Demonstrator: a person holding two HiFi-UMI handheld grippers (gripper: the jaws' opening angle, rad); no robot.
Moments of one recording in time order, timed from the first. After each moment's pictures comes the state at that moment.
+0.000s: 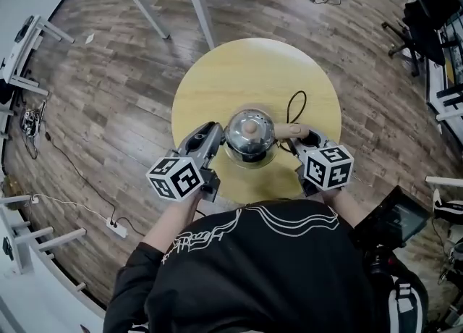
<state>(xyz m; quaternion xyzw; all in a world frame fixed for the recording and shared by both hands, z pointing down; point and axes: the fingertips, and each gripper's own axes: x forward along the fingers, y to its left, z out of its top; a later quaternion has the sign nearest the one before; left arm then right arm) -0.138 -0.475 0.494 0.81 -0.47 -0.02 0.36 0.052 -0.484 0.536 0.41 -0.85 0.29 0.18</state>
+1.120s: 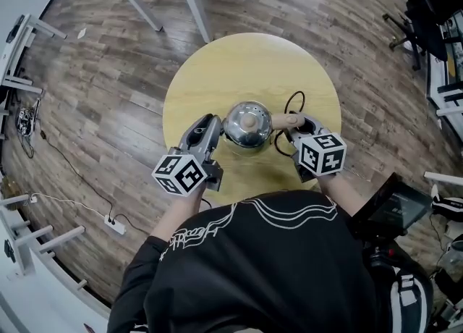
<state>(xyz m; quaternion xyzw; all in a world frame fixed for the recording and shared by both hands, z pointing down) -0.133 -0.520 0.532 0.80 -0.49 -0.07 0.34 0.057 -0.539 0.581 0.41 -0.85 0.29 0.19</state>
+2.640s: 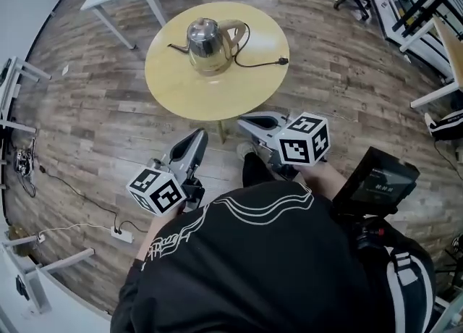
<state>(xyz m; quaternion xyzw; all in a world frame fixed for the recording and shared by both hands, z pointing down) -0.083 -0.176 0.416 0.90 -0.32 0.00 0.29 -0.005 -0.187 0.440 0.28 -0.91 0.30 0.07</state>
